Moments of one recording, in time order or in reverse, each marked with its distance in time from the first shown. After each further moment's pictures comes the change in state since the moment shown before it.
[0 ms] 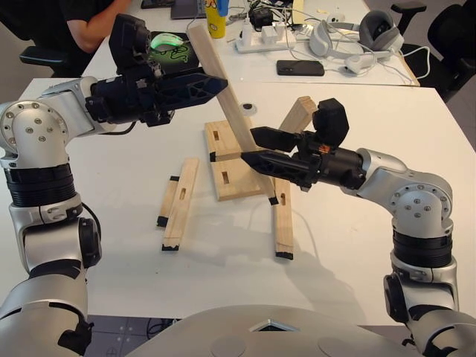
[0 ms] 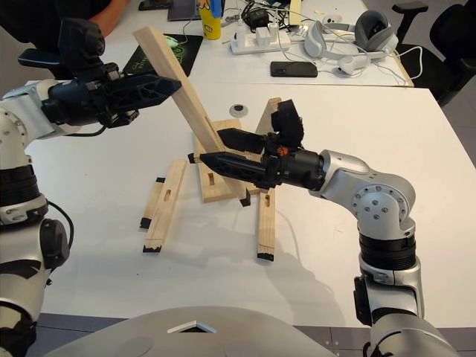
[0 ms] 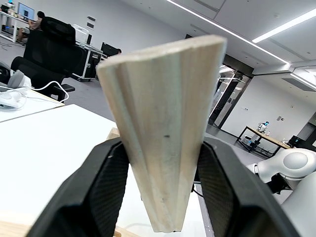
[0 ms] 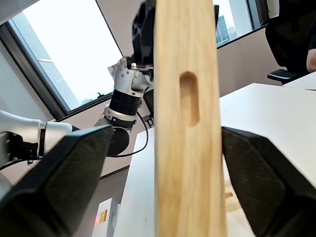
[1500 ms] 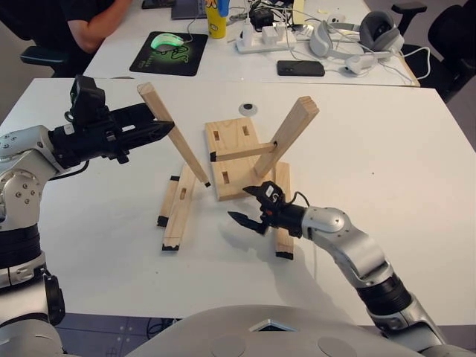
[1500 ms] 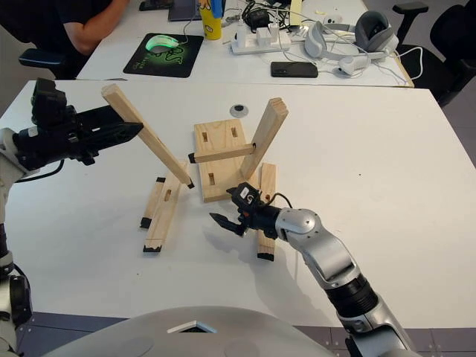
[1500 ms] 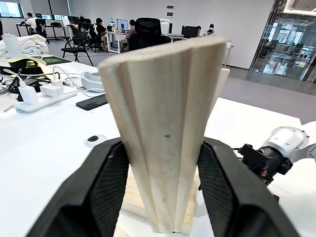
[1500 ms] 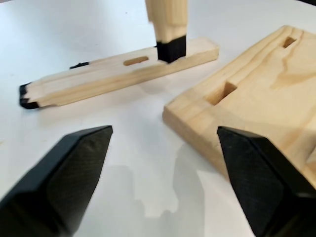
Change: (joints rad) left arm 0.406 0.169 0.055 -0.167 0.316 -0.483 -0.038; right arm 0.272 0.113 0.450 0.027 -0.962 -0.351 -0.177
